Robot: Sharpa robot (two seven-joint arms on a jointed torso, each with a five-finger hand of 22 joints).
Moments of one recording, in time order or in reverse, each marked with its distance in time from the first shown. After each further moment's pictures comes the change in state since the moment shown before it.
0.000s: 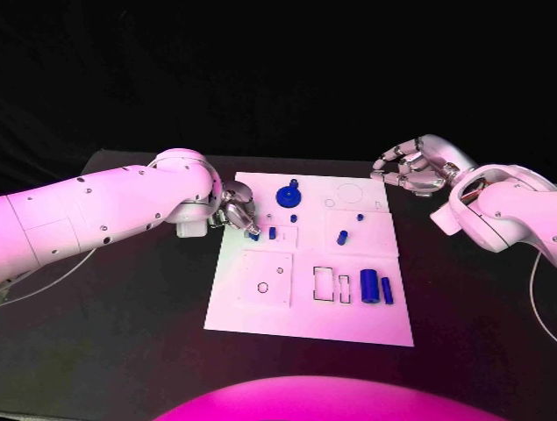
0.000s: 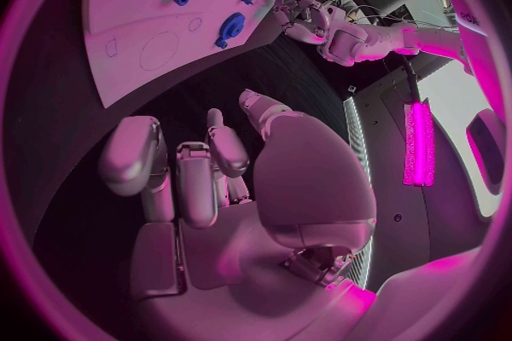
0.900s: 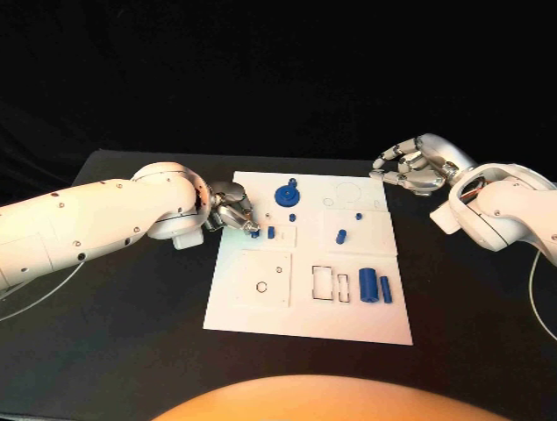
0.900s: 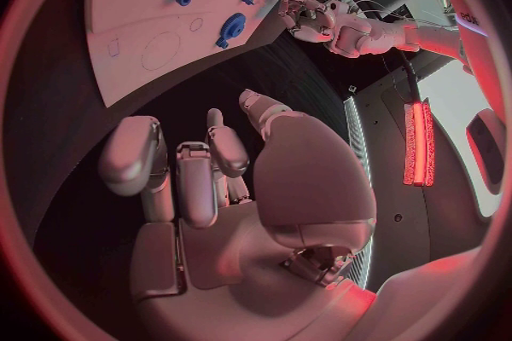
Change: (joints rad) left arm -0.039 -0.094 0.007 0.104 0.049 -0.207 0.069; left_hand -0.002 -0.002 -0.003 -0.003 0.026 0.005 0.001 -0.001 0.002 0.004 -0.003 0.000 -0.002 -0.004 -0.003 0.000 0.000 0.000 -0.001 0.000 0.007 0.000; right arm -0.001 -0.005 0.000 0.001 0.001 0.000 0.002; right_hand 0.000 0.000 0.000 0.000 0.000 0.000 0.000 0.000 0.000 0.000 0.000 0.000 0.000 0.000 0.000 0.000 0.001 0.000 0.000 0.000 0.000 0.000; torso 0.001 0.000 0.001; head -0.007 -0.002
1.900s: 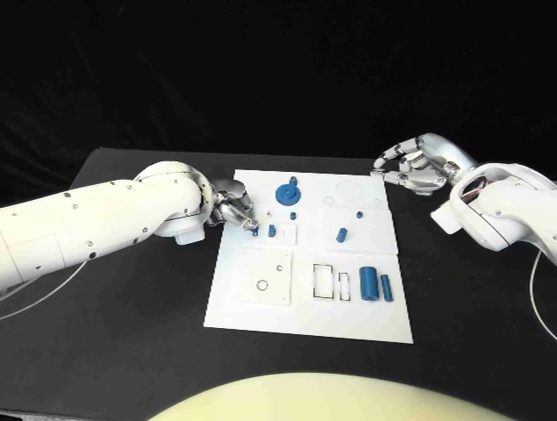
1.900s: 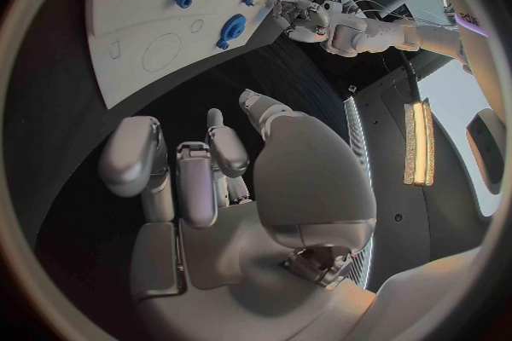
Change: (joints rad) left arm -0.012 0.034 0.003 -0.056 -0.089 0.005 0.005; left_hand -0.005 -0.005 0.000 0.000 0.005 -0.001 -0.001 -0.003 0.001 0.004 -0.004 0.000 0.003 0.000 0.000 0.000 0.000 0.000 -0.003 -0.003 0.000 0.000; right arm -0.004 0.001 0.000 0.000 0.001 0.000 0.001; right_hand 0.000 0.000 -0.003 0.003 0.004 0.000 0.000 0.000 0.000 0.000 0.000 0.000 0.000 0.000 0.000 0.000 0.000 0.000 0.000 0.000 0.005 0.004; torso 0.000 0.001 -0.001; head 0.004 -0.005
